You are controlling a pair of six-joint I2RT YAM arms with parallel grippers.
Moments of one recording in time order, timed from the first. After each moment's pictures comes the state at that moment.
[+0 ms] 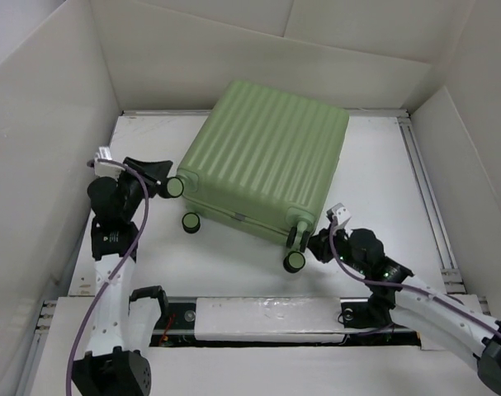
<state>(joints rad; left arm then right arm) 0.16 0.76 0.65 -0.07 0.39 -0.92 0.71 0.64 0.17 0.14 -0.06 0.26</state>
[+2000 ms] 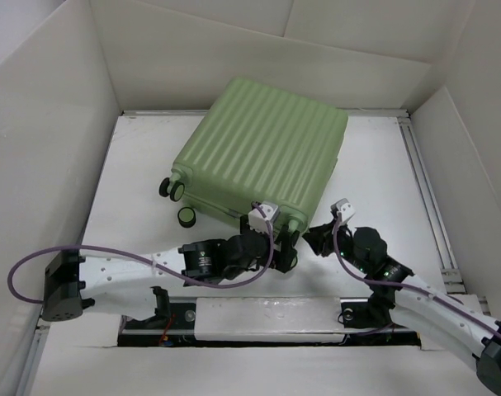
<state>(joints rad) -1.34 1.11 0.79 -0.18 -0.43 -0.66 0.71 0.62 0.18 0.22 -0.03 0.25</state>
